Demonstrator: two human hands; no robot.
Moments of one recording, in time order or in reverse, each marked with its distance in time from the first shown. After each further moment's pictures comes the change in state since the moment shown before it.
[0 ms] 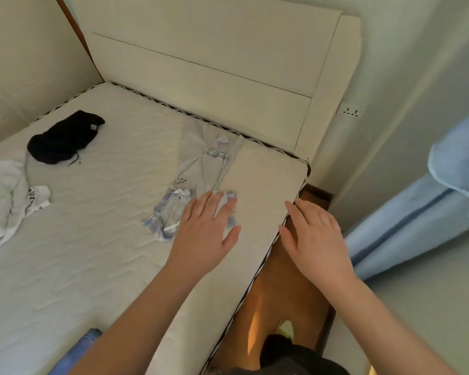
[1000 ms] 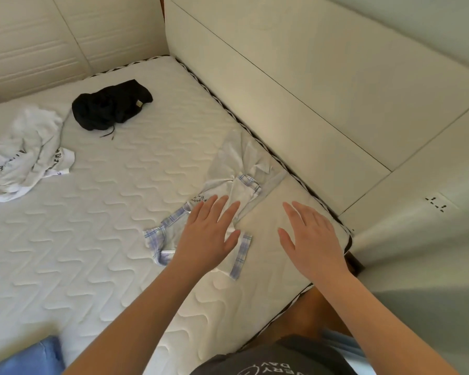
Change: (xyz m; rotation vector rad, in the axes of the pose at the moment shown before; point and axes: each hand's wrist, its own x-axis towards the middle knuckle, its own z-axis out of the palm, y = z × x) left_hand 0.200 -0.103 0.068 -0.087 0.024 -0.331; right_hand 0.311 0.004 0.055 -0.085 -0.205 -0.387
